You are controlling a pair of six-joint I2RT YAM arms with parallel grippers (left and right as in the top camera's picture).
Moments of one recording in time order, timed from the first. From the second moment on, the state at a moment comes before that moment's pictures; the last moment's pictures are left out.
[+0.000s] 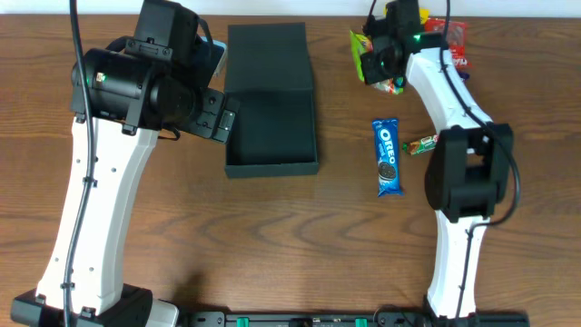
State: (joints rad) left arm -0.27 1.63 2.02 -1.55 0.02 0.07; right arm 0.13 2.30 2.02 -0.77 -0.12 -0.18
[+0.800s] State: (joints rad) left arm -0.27 1.63 2.02 -1.55 0.02 0.07; right arm 0.24 2.14 2.05 -0.99 -0.61 -0.56
